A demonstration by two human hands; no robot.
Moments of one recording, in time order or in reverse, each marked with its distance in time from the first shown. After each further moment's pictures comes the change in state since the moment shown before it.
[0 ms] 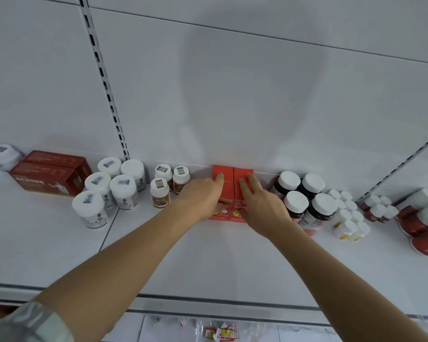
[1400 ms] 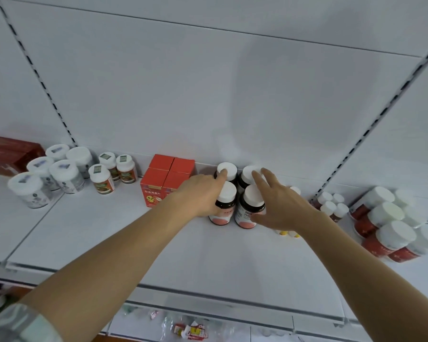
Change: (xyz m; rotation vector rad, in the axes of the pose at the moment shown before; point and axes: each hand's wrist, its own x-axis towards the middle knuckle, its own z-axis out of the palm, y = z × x) left_hand 0.046 0.165 -0.007 0.037 -0.090 -0.026; right_hand -0.064 0.204 -0.001 0.196 -0.098 -0.107
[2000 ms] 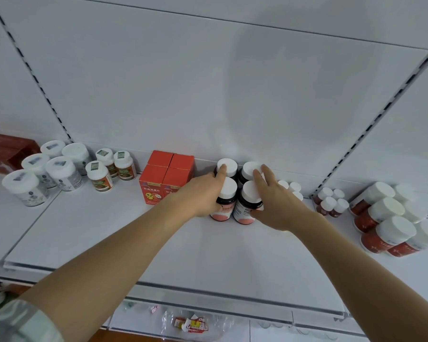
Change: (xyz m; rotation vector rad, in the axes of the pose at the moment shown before) left_hand 0.004 -0.004 0.013 -0.166 -0.090 0.006; right_hand 0.002 -0.011 0.008 0.040 0.000 0.067
